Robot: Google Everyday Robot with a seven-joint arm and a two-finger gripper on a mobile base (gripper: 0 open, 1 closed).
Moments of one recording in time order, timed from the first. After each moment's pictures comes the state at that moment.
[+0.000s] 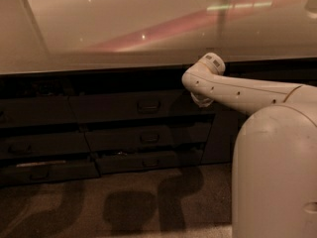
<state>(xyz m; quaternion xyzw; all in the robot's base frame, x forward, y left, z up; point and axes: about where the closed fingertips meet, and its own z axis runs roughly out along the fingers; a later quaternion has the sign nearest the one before) 0.760 -0.205 0.631 -0.75 0.61 -0.25 0.07</state>
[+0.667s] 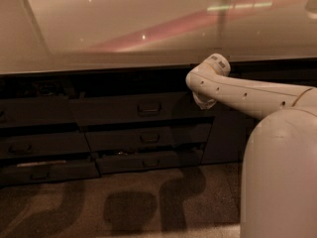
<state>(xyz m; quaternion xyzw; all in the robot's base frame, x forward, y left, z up) 0.750 -0.203 0.632 -0.76 0.60 -0.24 0.08</state>
